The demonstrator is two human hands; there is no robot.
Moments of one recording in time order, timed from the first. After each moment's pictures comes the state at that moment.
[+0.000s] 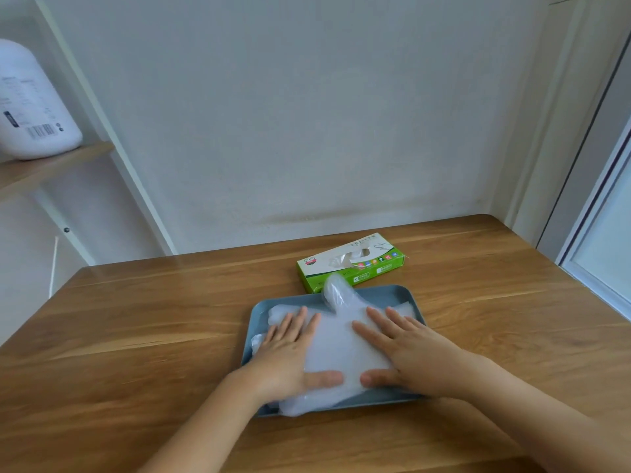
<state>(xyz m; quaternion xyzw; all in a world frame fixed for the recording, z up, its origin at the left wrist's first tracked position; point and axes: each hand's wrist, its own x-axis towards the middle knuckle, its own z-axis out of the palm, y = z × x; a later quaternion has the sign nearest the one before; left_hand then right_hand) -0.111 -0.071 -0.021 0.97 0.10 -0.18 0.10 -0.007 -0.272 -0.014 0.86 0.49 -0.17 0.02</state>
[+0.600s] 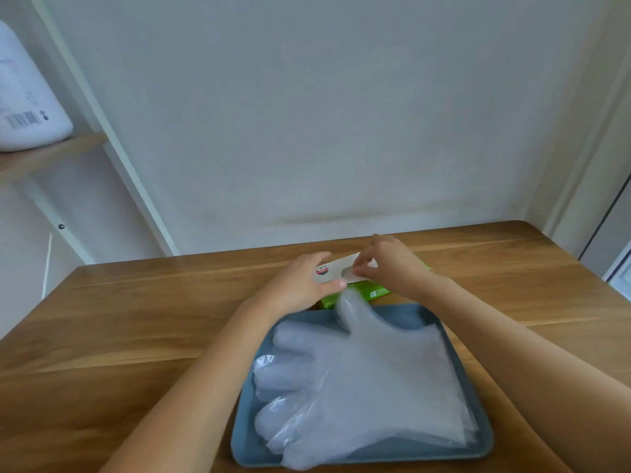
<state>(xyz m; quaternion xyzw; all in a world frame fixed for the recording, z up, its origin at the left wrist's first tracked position) -0.009 -0.019 0.021 0.95 0.13 0.00 0.28 0.112 -0.169 0.011 0.87 0.43 -0.01 -0.23</state>
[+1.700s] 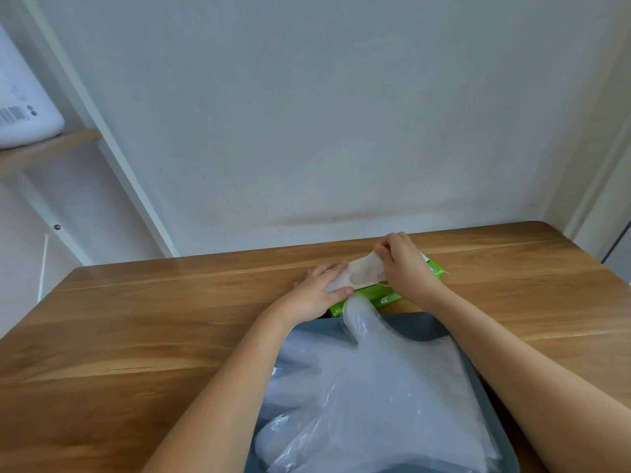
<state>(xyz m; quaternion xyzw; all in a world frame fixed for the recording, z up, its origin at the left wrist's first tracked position) 0.023 -0.004 -0.025 0.92 0.13 -0.06 0.35 0.130 -0.156 -0.017 0.85 0.32 0.01 -0.43</state>
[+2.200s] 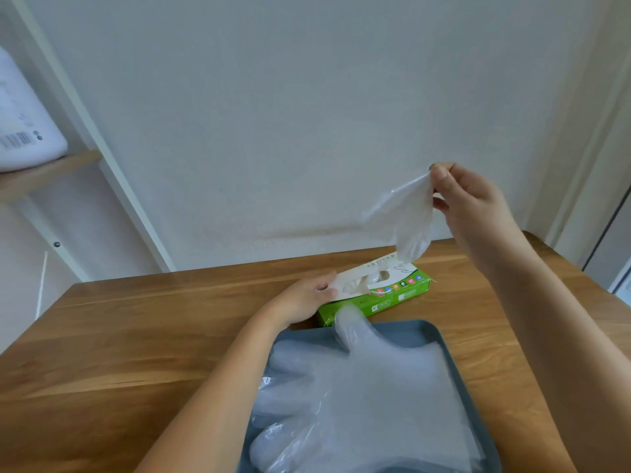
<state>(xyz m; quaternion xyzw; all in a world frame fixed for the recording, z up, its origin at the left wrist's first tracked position) 0.018 -0.006 -0.008 0.88 0.15 -0.05 0.44 0.127 -0.220 0.090 0.63 0.33 0.03 -0.70</state>
